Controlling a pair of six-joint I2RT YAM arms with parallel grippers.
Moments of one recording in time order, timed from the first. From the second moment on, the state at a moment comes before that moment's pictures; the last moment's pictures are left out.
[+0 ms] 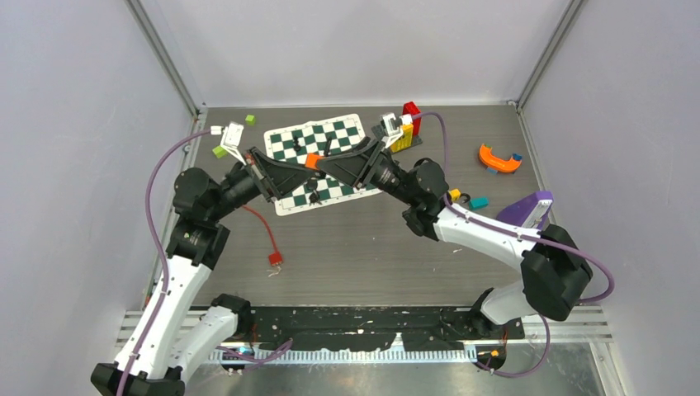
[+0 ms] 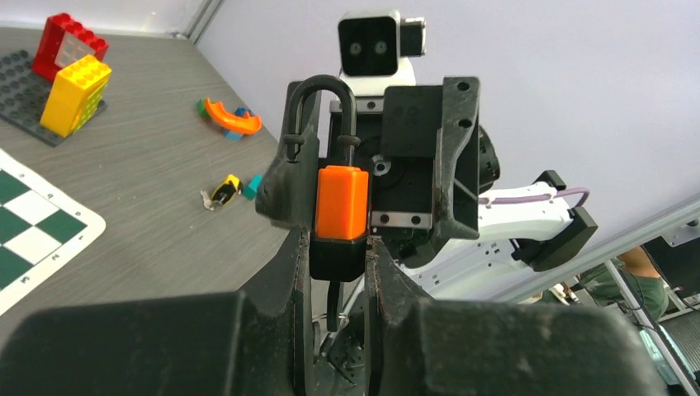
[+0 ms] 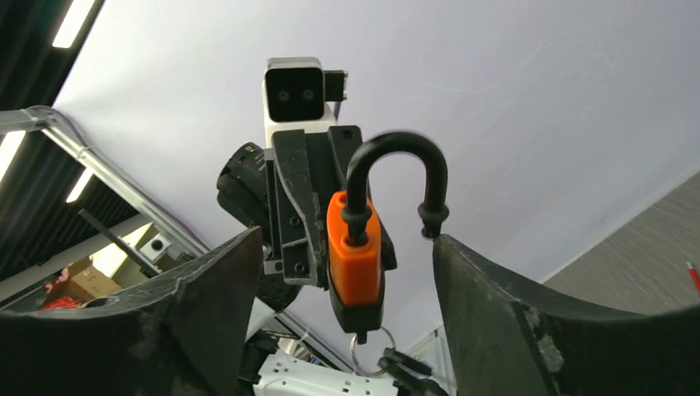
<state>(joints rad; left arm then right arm) -0.29 0.80 0.89 0.12 0.70 -0.88 0.81 1.43 0.92 1.04 -0.35 1.13</state>
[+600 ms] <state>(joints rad) -0.29 0.83 0.95 -0.06 0.77 -0.84 0.73 1.37 1.03 0.68 -0.45 1.02</state>
